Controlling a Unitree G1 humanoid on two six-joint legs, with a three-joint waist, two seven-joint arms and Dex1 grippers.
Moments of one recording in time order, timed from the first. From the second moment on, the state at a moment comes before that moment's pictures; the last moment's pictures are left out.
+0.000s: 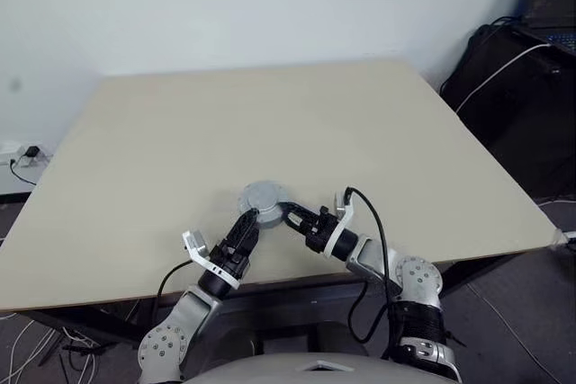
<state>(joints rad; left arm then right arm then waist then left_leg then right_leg) 0.29 -0.06 0.10 -0.09 -1.33 0.67 -0.40 -0.11 0.08 -0.29 0.10 1.30 1.22 0.10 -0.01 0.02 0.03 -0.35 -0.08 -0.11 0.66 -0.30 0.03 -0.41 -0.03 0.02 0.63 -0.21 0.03</state>
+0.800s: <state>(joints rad) 0.29 -0.06 0.08 -0.05 -1.37 0.62 -0.41 -0.08 0.05 -0.22 0.04 1.31 1.26 0.10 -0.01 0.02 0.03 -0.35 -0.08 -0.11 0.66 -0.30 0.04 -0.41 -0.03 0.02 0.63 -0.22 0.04</state>
